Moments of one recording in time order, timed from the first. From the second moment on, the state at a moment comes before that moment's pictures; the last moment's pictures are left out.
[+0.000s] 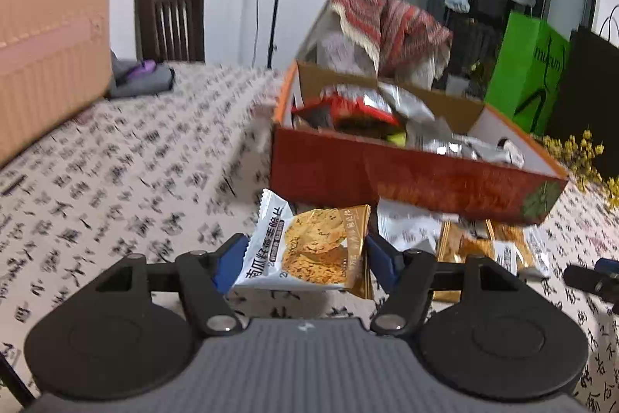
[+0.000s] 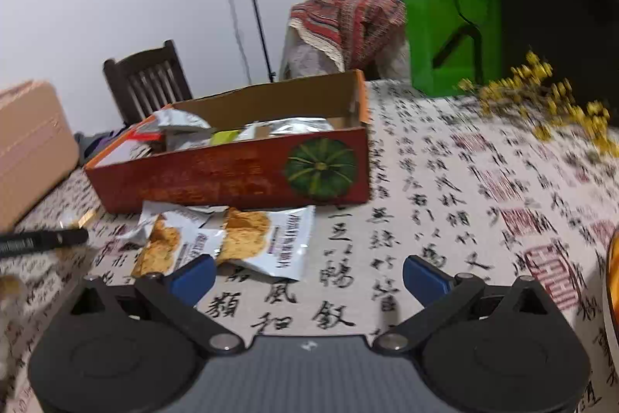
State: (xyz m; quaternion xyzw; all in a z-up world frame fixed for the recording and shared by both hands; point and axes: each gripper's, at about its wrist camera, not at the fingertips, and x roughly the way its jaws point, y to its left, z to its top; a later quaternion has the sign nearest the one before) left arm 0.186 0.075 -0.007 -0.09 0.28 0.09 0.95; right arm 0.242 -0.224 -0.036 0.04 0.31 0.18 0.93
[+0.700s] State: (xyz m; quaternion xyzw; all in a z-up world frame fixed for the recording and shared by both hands) left arm 0.172 0.081 0.002 -0.10 0.25 0.10 0.96; right arm 0.267 -0.082 -0.043 -0.03 0.37 0.15 0.92
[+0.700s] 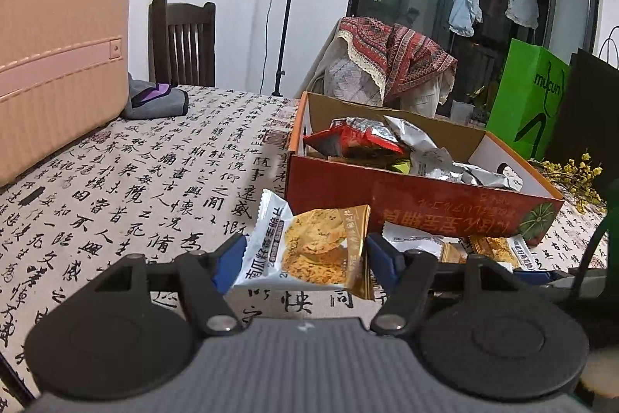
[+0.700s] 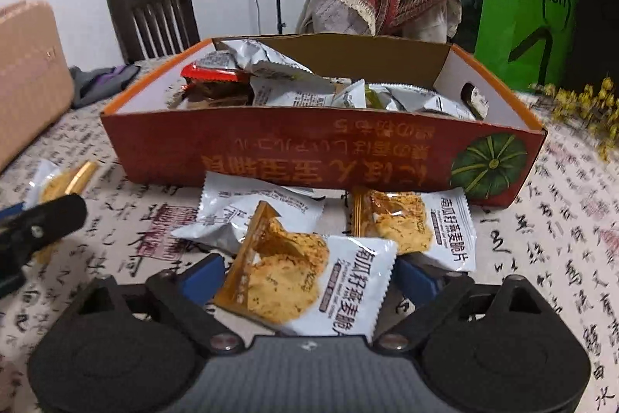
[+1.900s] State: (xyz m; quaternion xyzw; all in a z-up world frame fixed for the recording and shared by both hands) left arm 0.217 0.033 0.078 -0.06 0.23 0.08 0.97; right arm 0.288 -0.159 0.045 0.04 0.25 0.17 0.95
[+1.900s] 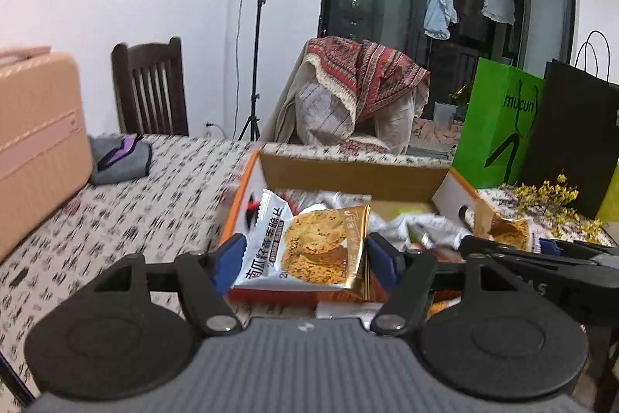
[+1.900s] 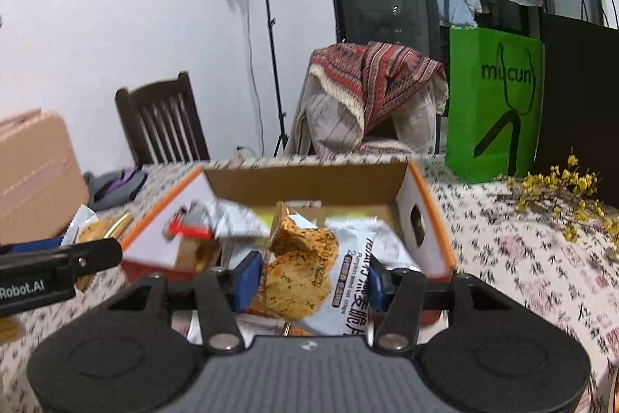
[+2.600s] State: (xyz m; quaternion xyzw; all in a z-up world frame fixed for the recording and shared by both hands) left arm 0.329 0.017 0.048 -0.06 0.19 0.09 0.98; right arm 0.375 -0.155 0.000 0.02 0.24 0.15 0.96
